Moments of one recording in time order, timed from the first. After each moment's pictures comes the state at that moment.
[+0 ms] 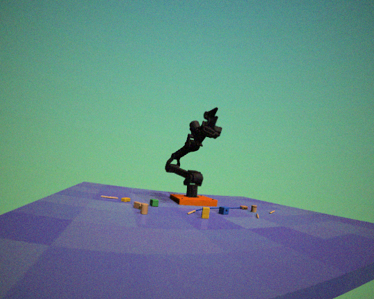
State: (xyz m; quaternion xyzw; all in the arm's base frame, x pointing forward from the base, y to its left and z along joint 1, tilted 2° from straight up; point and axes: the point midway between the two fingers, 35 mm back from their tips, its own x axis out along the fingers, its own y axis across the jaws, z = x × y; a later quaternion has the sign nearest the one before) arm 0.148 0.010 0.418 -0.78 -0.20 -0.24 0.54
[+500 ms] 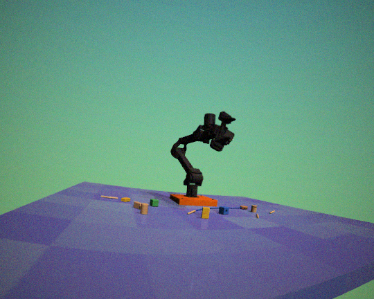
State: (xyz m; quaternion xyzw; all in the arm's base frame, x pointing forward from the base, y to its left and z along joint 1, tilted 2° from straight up) arm 0.262 0.015 0.338 -0.80 -0.02 0.00 0.60
